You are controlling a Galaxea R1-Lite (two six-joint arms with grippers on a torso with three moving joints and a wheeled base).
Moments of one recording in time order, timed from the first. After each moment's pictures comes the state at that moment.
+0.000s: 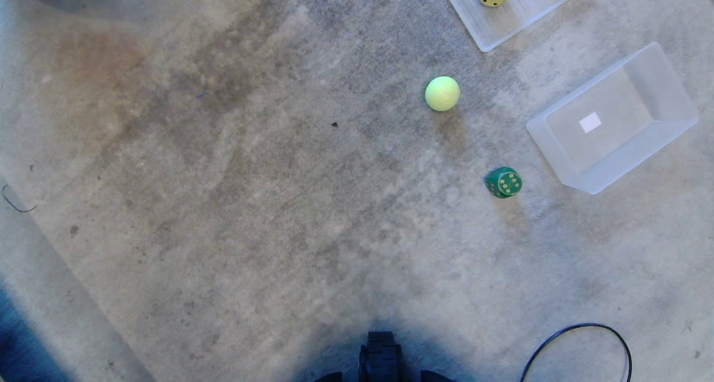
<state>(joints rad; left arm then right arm) -0.01 0.00 0.00 0.00 0.01 -0.01 -0.01 0.46 -0.28 0.04 -0.03 0.02</state>
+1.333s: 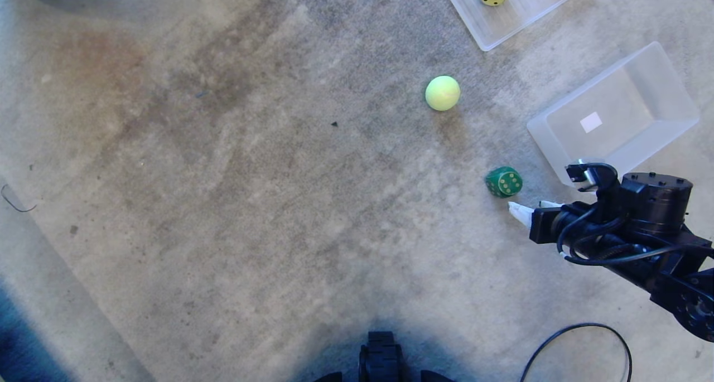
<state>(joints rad) -0.01 0.00 0.00 0.00 0.01 -0.01 0.18 1.78 -0.53 -1.05 0.00 0.02</state>
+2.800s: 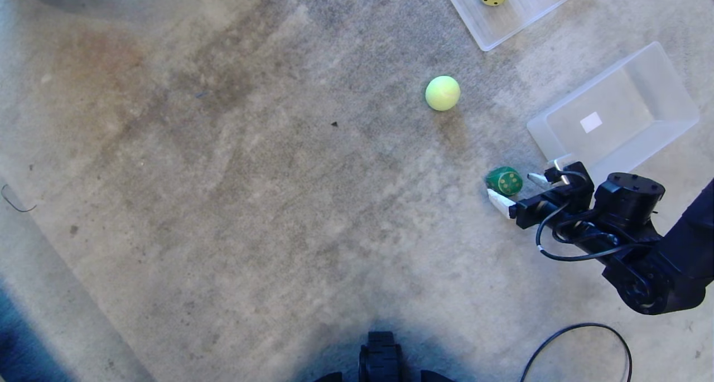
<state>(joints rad) -0.01 0.00 0.00 0.00 0.01 -0.01 0.07 2.08 -0.66 -1.41 0.25 -0.23</state>
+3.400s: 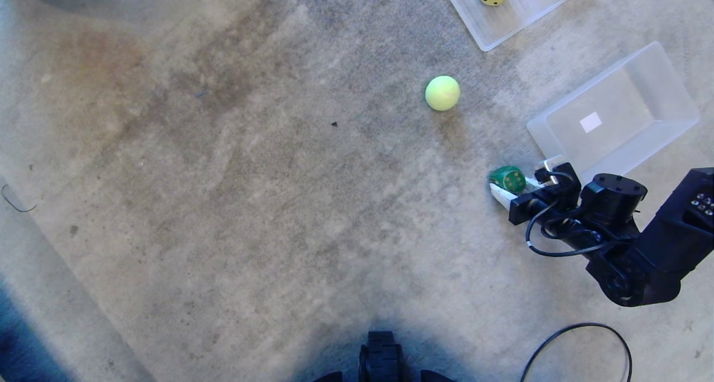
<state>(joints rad) -0.01 0.00 0.00 0.00 0.01 -0.01 0.06 2.17 -0.74 -1.45 0.22 -0.23</state>
